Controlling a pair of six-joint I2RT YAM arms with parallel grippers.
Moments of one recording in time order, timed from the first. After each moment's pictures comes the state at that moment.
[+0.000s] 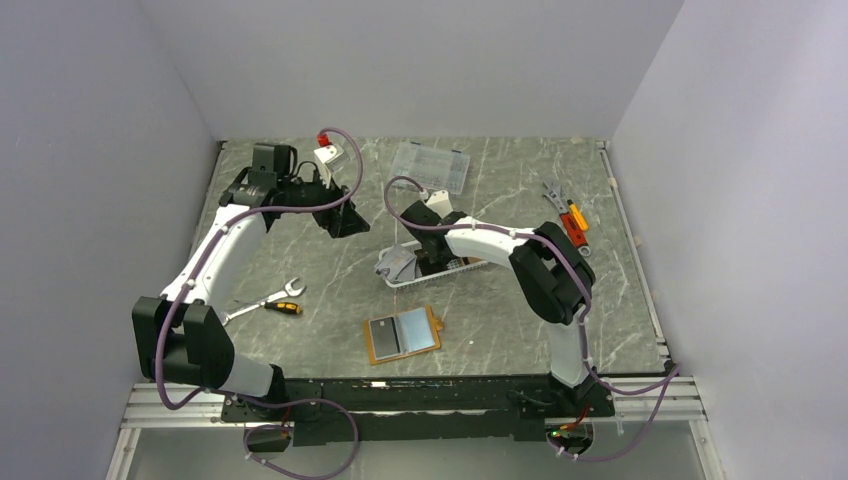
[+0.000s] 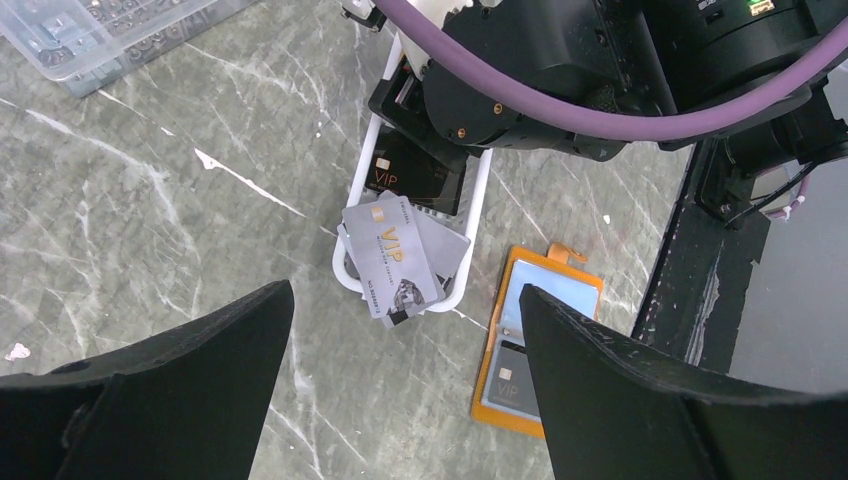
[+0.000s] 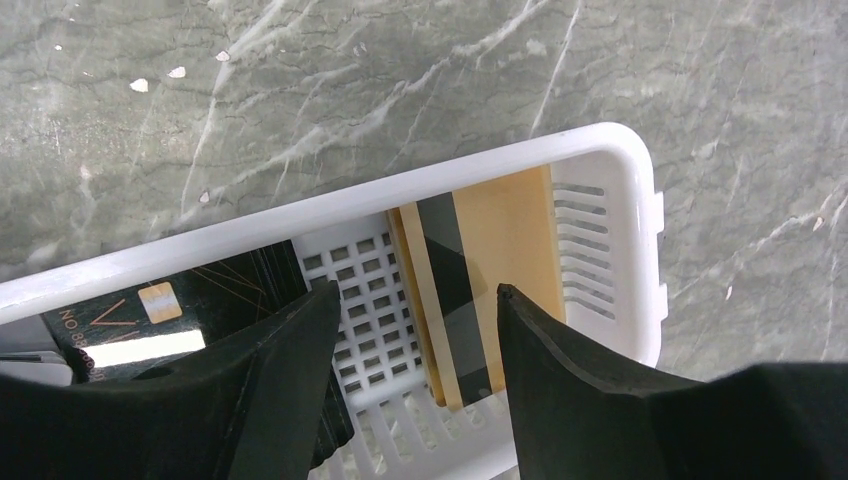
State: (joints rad) left arm -0.15 1.42 1.25 -0.57 0.91 0.30; right arm 0.76 2.00 1.36 -0.55 0.63 0.46
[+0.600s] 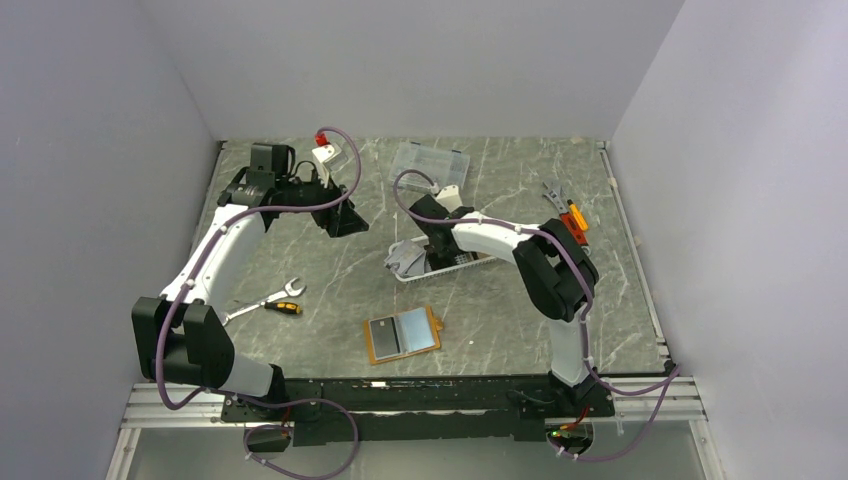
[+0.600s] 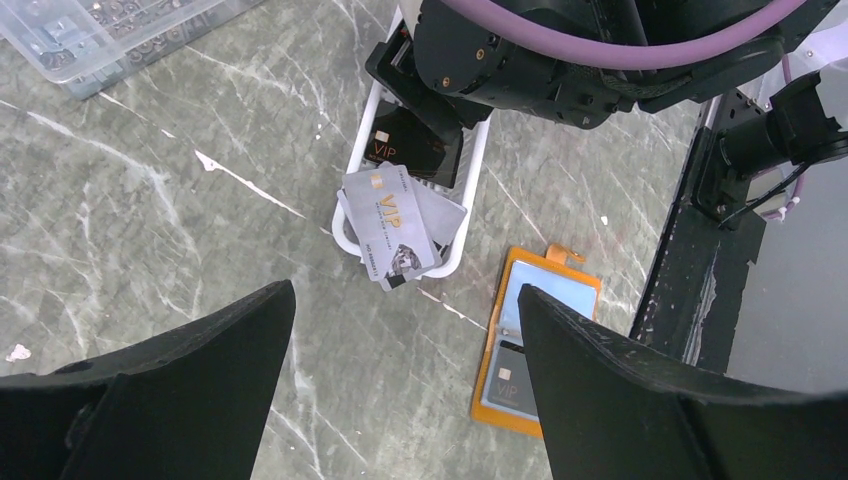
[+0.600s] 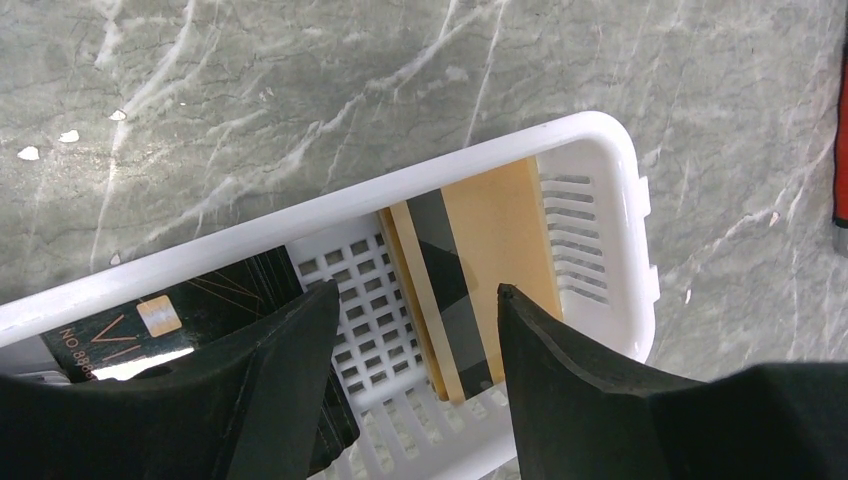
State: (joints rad) left arm -0.14 1.42 1.25 -0.57 0.93 0.30; right arm 0.71 2.00 1.36 -0.55 0.67 0.46
